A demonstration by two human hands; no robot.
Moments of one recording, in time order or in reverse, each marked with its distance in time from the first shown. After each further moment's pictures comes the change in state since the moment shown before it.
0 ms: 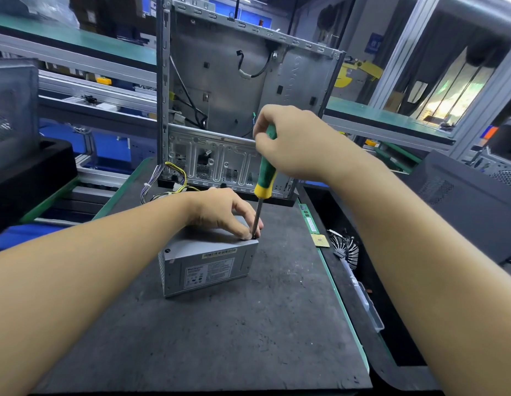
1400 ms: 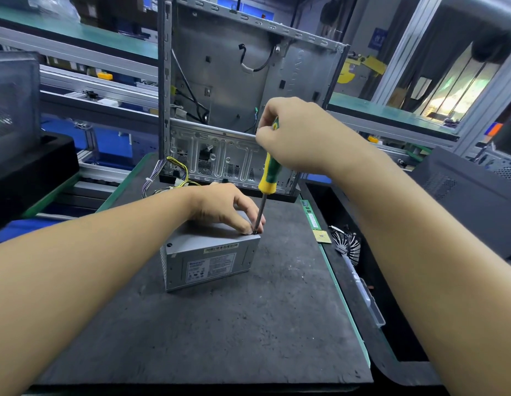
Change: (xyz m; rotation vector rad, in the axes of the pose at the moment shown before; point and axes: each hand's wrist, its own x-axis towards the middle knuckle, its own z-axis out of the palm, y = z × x) left_hand 0.002 -0.002 0.000 -0.020 -0.016 0.023; right_hand -0.003 -0.008 -0.005 -0.020 -0.013 0.045
